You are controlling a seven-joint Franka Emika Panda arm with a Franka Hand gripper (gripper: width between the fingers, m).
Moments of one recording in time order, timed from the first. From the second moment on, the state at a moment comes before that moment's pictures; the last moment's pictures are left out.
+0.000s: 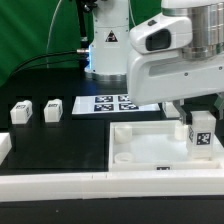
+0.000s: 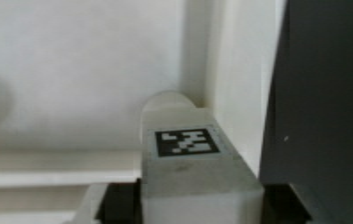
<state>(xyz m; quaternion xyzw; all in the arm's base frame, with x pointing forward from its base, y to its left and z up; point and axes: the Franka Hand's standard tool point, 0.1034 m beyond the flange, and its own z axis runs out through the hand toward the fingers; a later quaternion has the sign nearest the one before) 0.610 0.116 0.085 -1.00 0.02 0.02 0.06</state>
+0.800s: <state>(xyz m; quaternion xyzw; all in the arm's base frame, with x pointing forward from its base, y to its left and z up) 0.610 0.119 0.083 -0.87 0.49 0.05 0.08</state>
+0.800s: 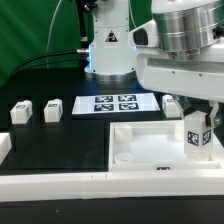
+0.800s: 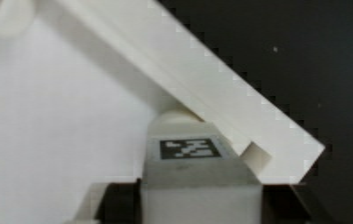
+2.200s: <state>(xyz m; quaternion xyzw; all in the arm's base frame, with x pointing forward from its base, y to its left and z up) 0.610 0.122 0.080 -0.91 0.39 0.04 0.09</state>
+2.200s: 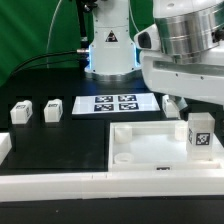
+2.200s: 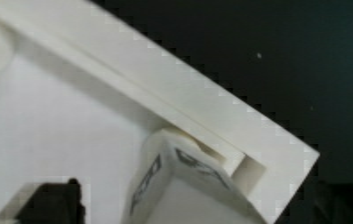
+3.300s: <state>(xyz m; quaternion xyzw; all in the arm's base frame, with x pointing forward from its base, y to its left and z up) 0.610 0.121 0.082 -1.00 0.02 0.01 0.05</state>
